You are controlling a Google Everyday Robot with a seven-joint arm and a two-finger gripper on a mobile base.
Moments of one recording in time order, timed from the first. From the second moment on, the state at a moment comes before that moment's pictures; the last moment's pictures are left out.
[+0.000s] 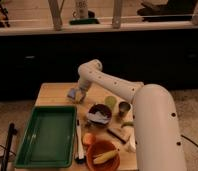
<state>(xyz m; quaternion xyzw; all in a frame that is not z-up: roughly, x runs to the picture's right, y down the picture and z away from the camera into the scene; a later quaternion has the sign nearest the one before) -0.098 0.039 0.924 -0.29 -0.11 0.21 0.93</state>
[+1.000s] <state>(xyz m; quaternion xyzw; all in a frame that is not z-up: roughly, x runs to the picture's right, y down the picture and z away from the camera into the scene) -0.080 0.055 0.944 -0.31 -0.11 0.24 0.91</state>
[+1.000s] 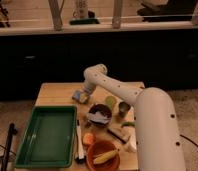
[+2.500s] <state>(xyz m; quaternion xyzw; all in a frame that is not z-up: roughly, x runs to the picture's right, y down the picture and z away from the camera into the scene) -0.094 0.038 0.902 -0.37 -0.14 0.12 0.91</state>
